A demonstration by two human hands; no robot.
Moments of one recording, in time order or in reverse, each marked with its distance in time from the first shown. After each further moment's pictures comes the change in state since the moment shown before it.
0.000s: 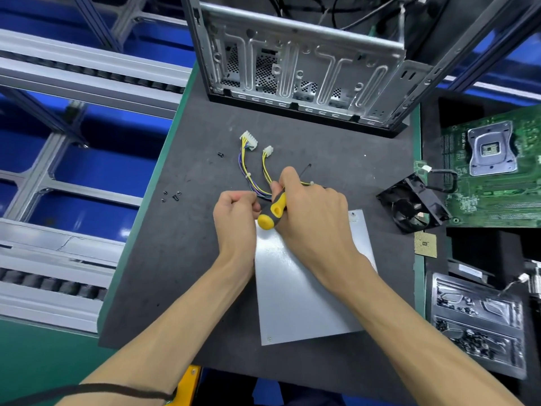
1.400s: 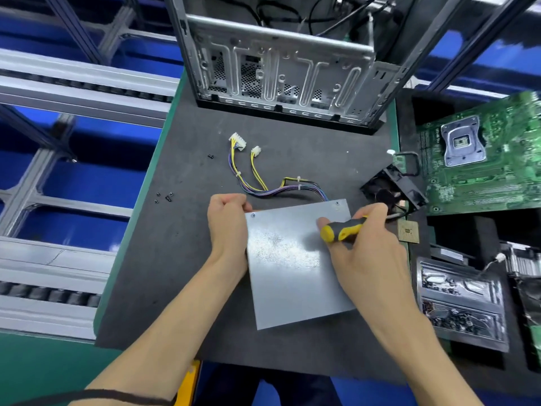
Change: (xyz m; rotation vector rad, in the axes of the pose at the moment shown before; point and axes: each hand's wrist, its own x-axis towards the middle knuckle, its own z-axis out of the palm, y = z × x) left_hand -0.009 0.001 -0.004 0.040 -0.065 -0.070; right_hand -0.090 0.047 -0.032 0.373 0.015 0.485
